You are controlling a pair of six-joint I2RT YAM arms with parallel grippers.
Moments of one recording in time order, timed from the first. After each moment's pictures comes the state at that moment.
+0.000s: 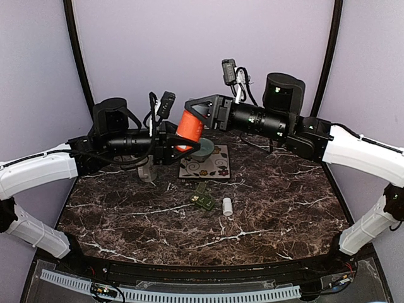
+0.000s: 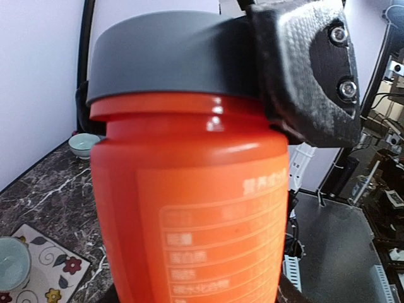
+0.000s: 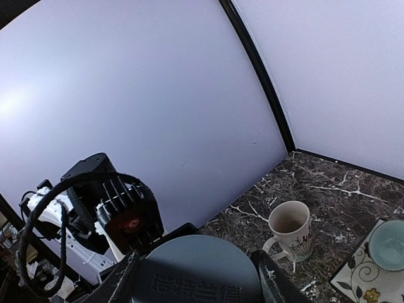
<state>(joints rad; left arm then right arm) -0.83 1.30 1.10 0.10 0.58 -0.16 1.02 1.44 1.39 0.06 -0.16 0.47</state>
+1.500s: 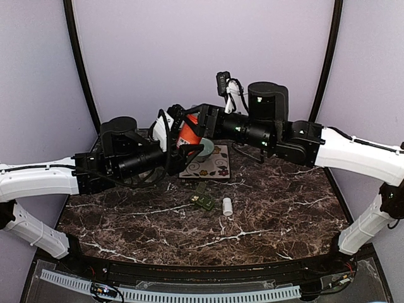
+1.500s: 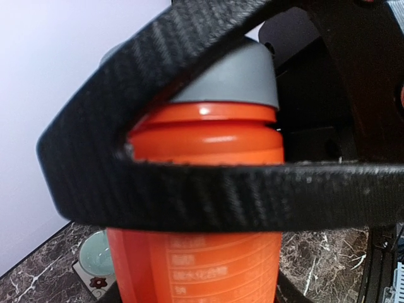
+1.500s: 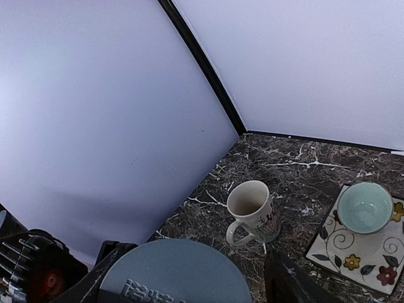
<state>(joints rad) -1.03 1.28 1.01 0.16 -0.15 0.08 1.08 1.50 1.43 -0.05 0.14 0.53</state>
